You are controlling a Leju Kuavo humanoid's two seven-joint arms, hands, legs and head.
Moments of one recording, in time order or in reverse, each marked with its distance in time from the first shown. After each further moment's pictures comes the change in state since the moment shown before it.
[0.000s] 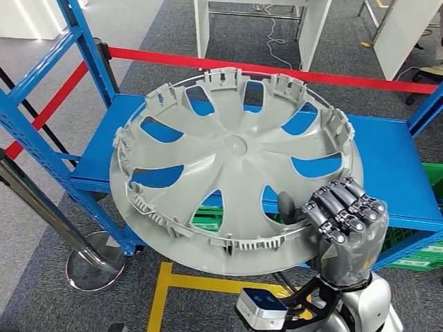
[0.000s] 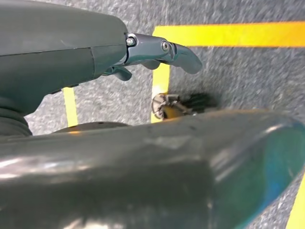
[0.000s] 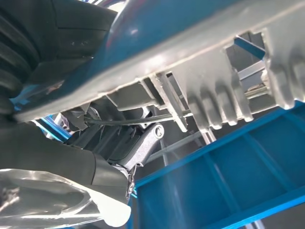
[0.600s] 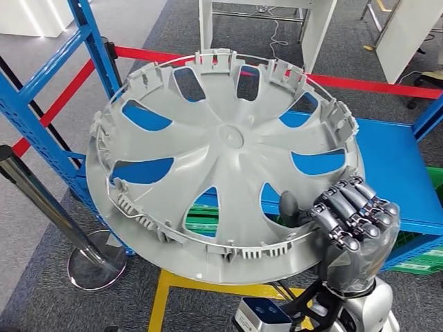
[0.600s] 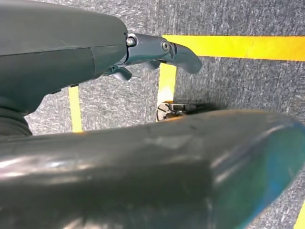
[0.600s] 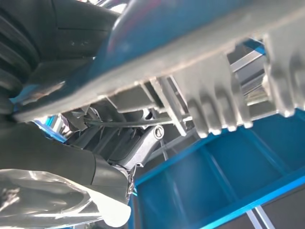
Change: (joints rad) left arm 0.011 0.022 0.005 0.004 0.011 -0.008 0.004; right arm -0.021 0.022 0.041 -0.036 -0.017 0.001 0.023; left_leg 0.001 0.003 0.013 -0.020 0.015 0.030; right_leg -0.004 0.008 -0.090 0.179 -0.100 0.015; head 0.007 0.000
